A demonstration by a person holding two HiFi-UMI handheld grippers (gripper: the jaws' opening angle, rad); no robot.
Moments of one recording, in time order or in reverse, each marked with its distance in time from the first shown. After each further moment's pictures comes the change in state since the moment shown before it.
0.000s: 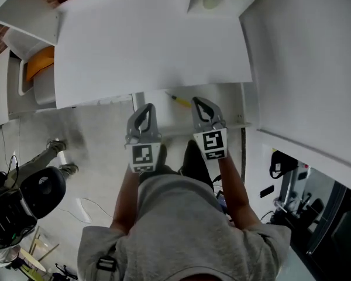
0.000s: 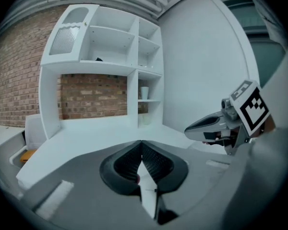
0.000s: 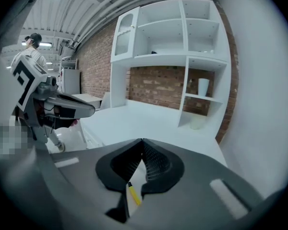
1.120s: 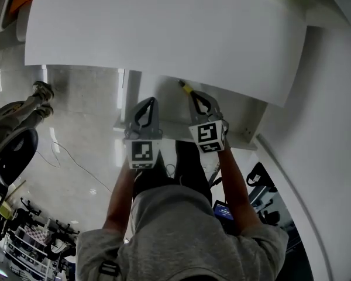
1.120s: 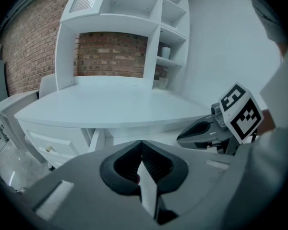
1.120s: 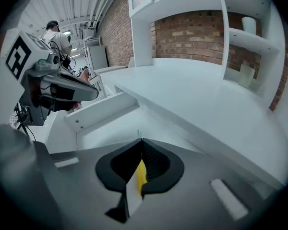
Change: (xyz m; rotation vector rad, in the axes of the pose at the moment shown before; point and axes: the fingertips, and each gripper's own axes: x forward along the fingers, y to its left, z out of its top) left arm 0.068 0.015 -0.180 -0.211 0.288 0.178; right arm 0.146 0.034 -0.175 -0.142 0.344 0.390
